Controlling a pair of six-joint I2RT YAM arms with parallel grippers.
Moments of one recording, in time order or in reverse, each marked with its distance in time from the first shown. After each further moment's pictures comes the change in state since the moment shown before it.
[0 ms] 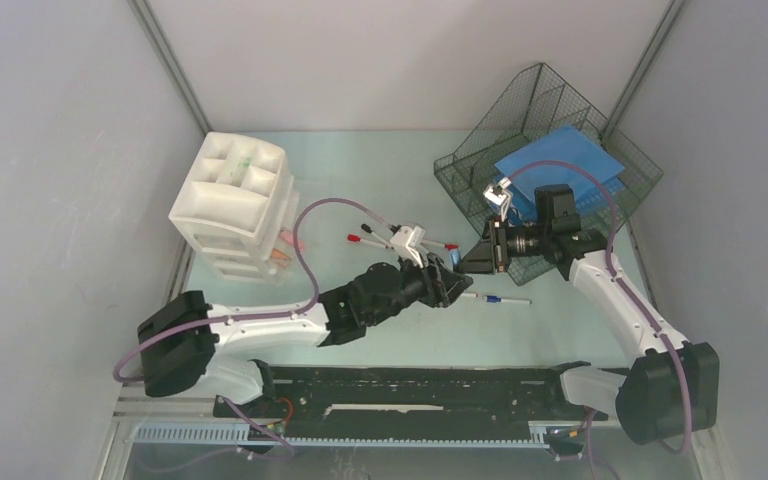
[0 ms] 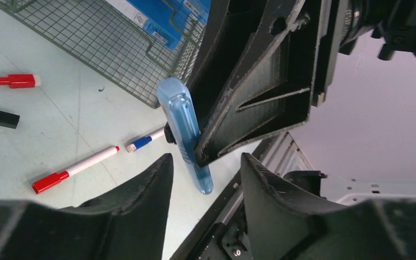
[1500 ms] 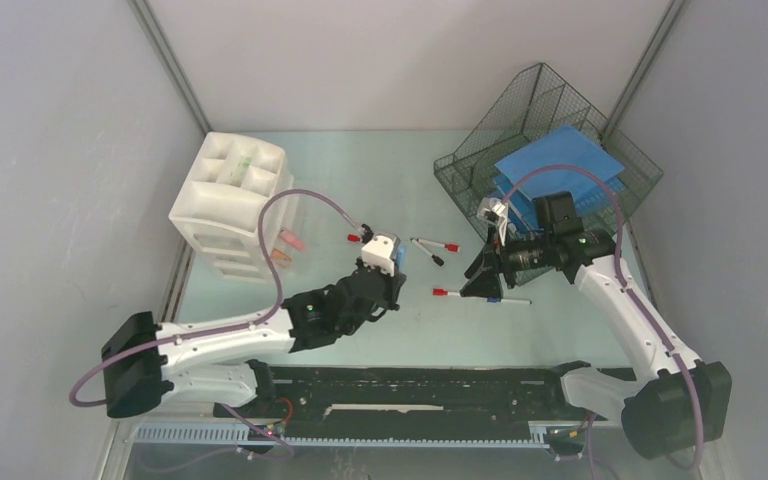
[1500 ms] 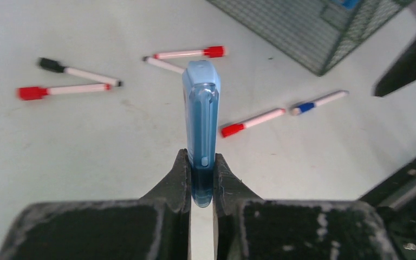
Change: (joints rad) left arm 0.000 -0.188 -0.020 -0.477 -0.334 0.277; right arm 0.047 -0.063 0.061 -0.306 0.045 -0.518
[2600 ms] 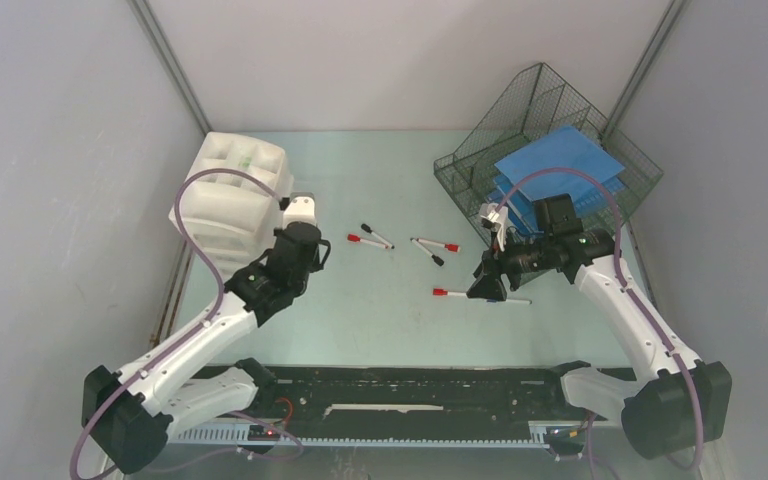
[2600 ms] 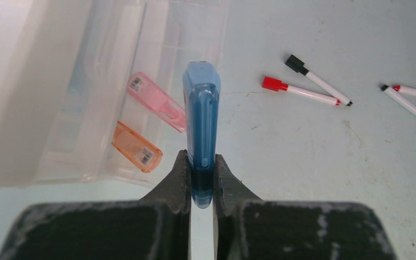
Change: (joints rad) left arm 0.509 -0.211 0.046 -0.443 -0.072 0.142; right arm -0.001 -0.001 0.002 -0.073 0.160 -0.124
